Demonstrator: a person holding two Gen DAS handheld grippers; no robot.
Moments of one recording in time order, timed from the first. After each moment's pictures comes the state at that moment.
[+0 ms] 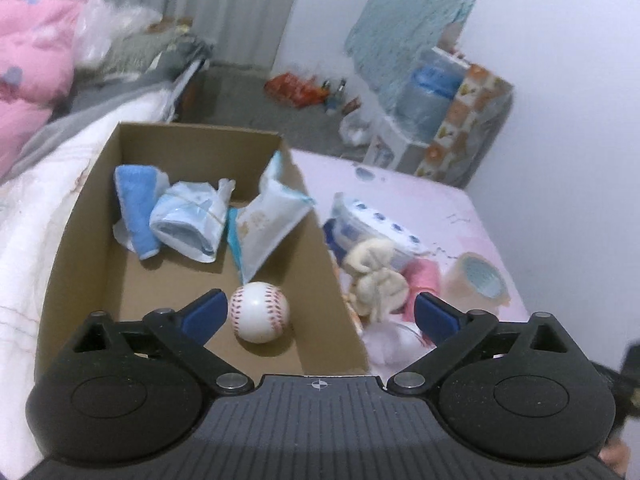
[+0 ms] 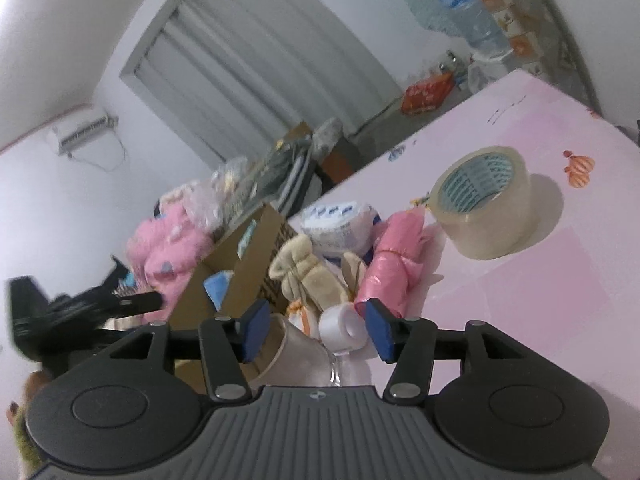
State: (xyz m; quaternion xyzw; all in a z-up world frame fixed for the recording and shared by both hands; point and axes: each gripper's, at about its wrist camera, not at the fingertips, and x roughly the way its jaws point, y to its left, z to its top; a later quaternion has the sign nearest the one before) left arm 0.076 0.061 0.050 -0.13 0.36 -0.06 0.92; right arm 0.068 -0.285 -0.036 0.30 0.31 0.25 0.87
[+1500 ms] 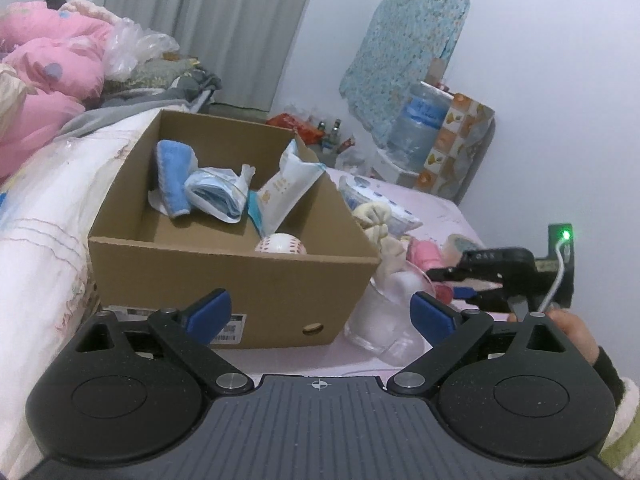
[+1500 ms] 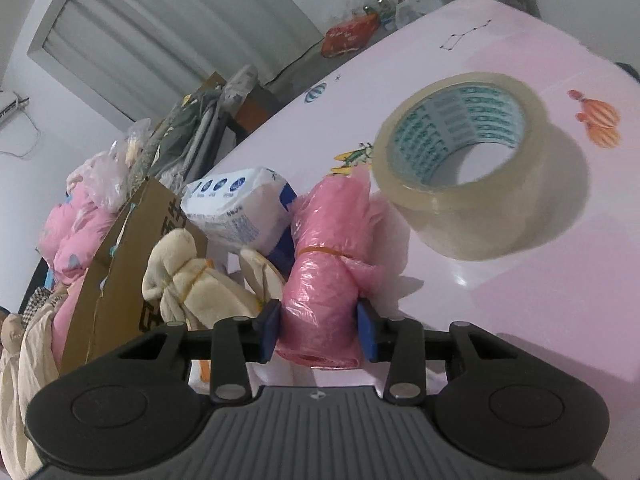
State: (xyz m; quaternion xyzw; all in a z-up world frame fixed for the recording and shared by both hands) left arm -0.034 0.071 0.002 -0.13 0.27 -0.07 0.95; right arm 0.162 -0.257 -0.085 0.29 0.42 0.15 0.85
